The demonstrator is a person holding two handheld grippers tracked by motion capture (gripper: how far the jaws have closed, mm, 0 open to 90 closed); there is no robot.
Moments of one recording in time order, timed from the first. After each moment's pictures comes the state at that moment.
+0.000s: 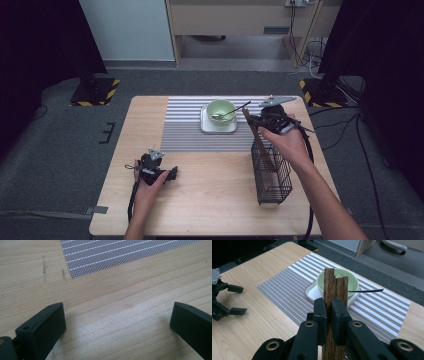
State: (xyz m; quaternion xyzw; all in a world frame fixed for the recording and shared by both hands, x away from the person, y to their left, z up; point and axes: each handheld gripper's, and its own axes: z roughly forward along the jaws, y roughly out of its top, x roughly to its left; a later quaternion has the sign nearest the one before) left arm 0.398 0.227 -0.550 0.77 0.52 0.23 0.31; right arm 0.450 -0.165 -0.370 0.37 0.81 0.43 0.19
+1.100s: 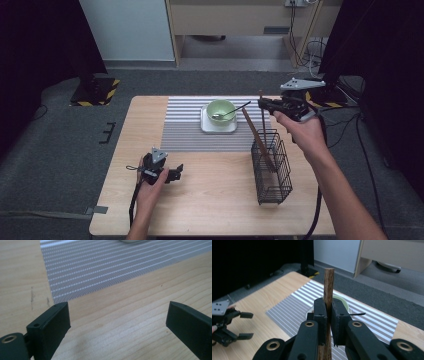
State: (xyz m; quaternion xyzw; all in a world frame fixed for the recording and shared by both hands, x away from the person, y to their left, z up) left arm 0.383 0.209 -0.526 0.76 0.47 0.25 0.37; right arm 0.445 -0.200 -0.316 0.37 0.76 0.50 0.20
